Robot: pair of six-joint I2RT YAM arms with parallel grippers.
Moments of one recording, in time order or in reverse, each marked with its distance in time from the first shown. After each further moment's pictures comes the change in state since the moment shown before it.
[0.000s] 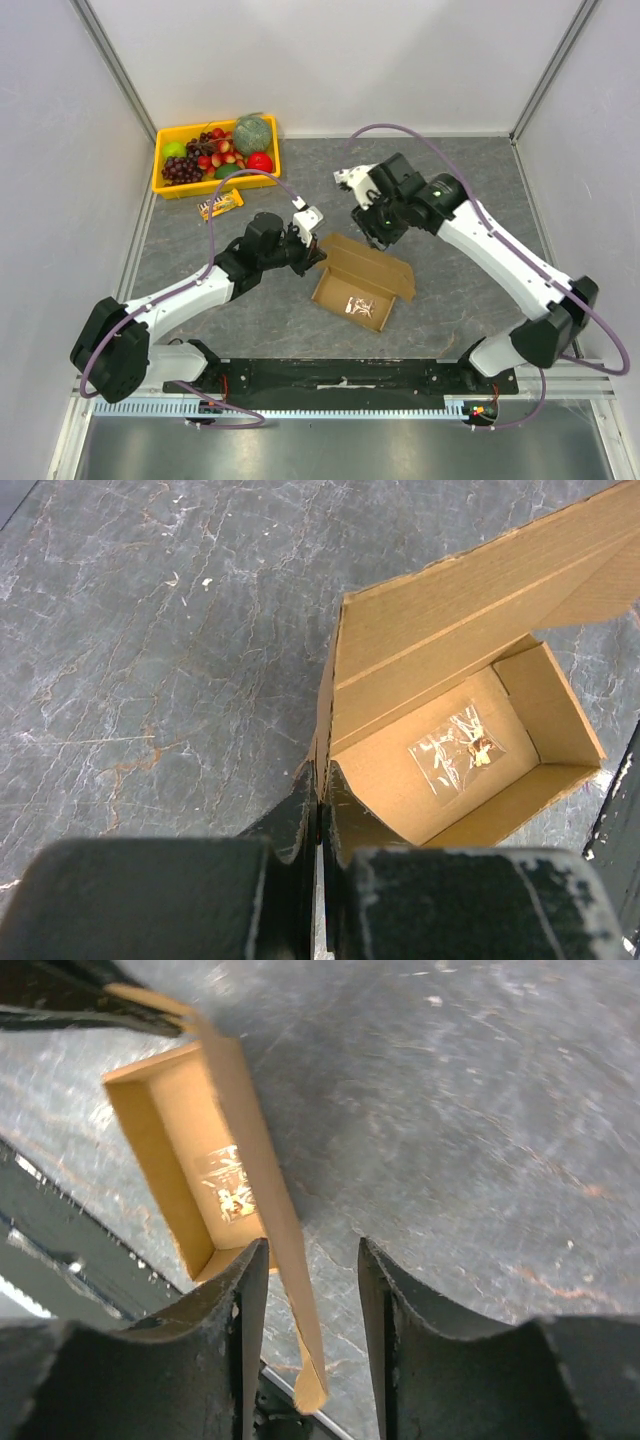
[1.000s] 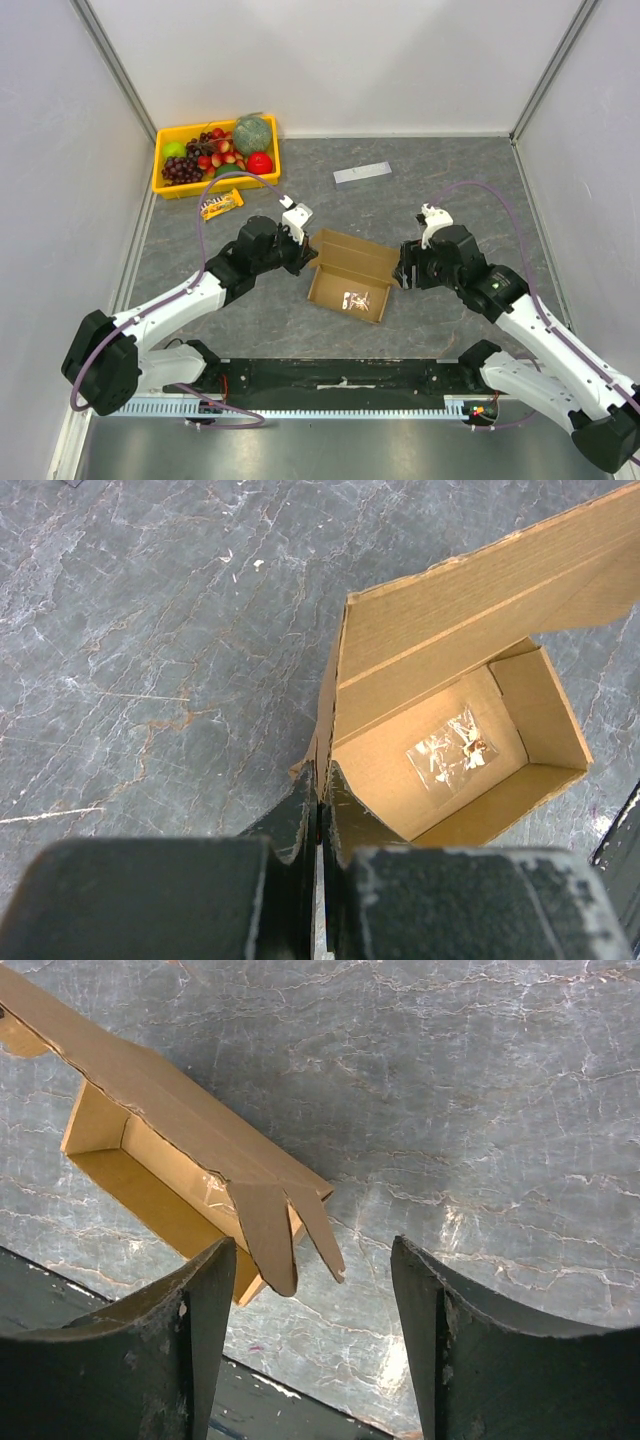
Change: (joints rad) left arm 0.002 -0.080 -0.025 -0.045 -0.127 -0.089; right arm -0.122 -0.681 -0.810 0.461 0.113 0.509
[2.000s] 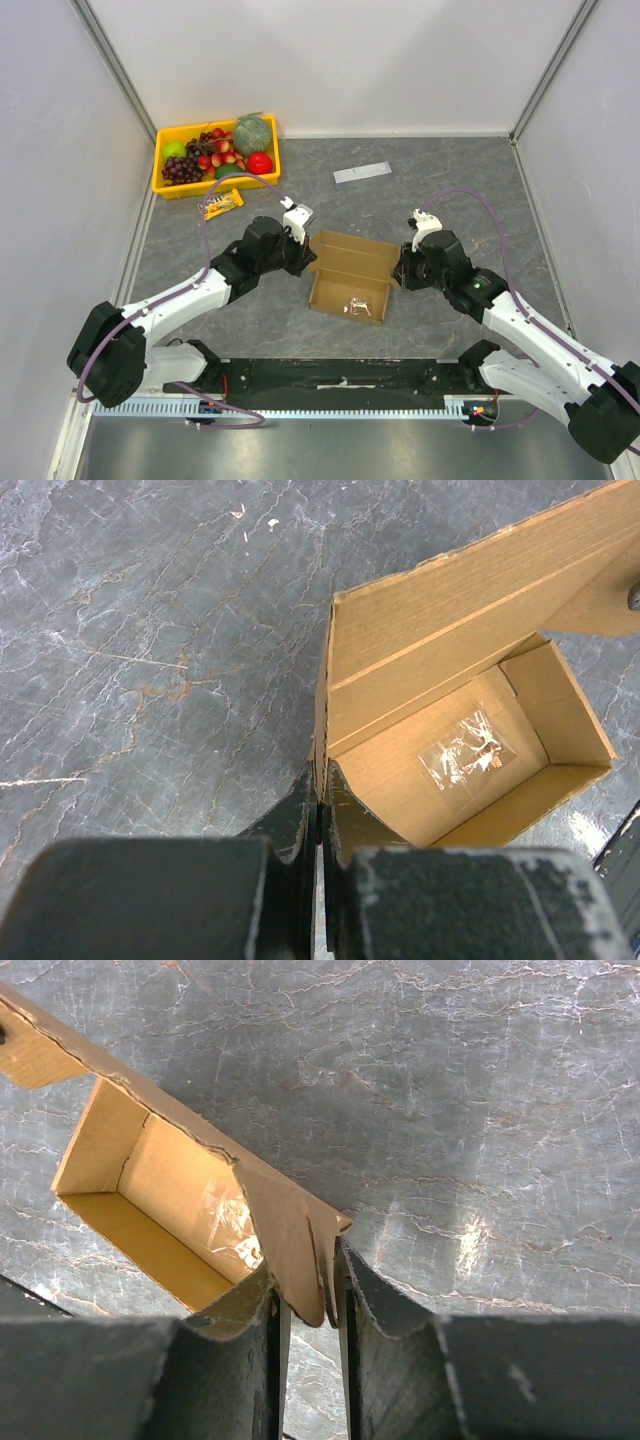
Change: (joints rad) left arm 0.000 0.051 -0.001 -0.017 -0.035 -0.058; right arm 0.000 0.068 -0.158 0.248 -0.031 0.038
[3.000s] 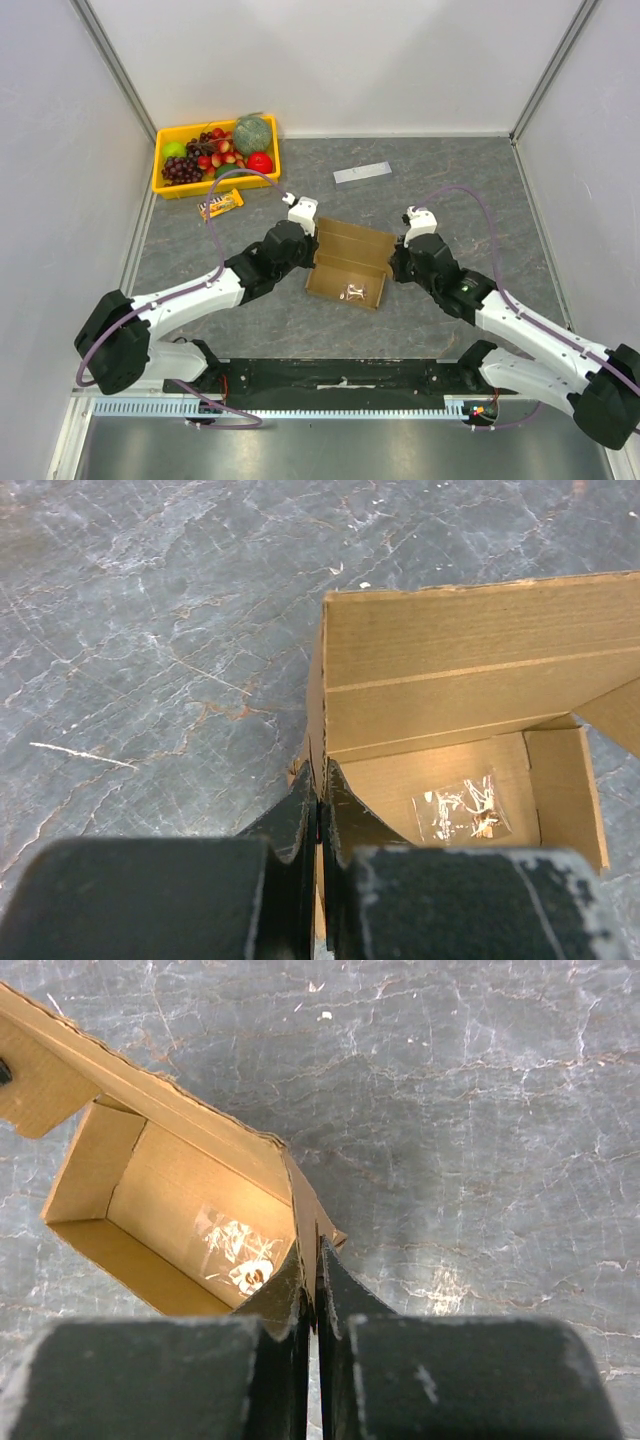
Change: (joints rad) left arm -0.156 0.060 0.080 0.004 -0.425 -0.175; right arm 0.113 0.044 -0.013 0.160 0.222 0.027
